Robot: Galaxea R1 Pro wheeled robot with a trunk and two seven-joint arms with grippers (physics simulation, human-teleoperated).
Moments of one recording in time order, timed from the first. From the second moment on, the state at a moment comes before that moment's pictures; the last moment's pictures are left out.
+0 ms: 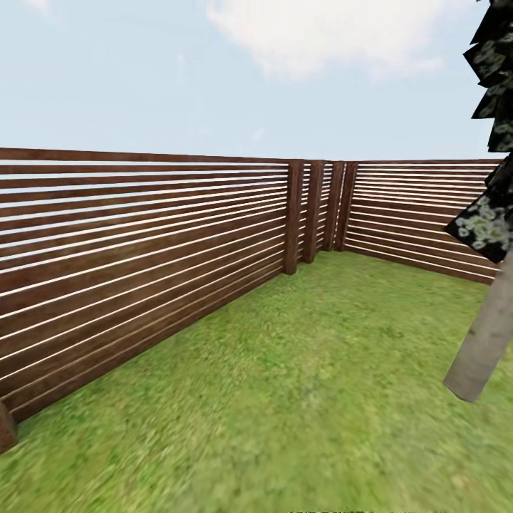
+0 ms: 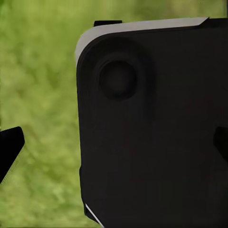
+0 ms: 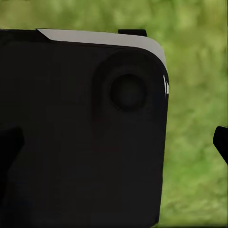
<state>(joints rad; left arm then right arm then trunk) -0.01 0.01 0.00 -0.02 -0.01 -0.06 0.00 -0.03 0.00 0.00 -0.04 0.01 -0.04 0.00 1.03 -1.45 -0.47</state>
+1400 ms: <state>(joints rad) -0.01 0.01 0.00 -0.02 -0.01 -0.06 0.00 -0.03 0.02 0.00 -0.04 0.01 -0.04 0.00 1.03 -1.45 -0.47</state>
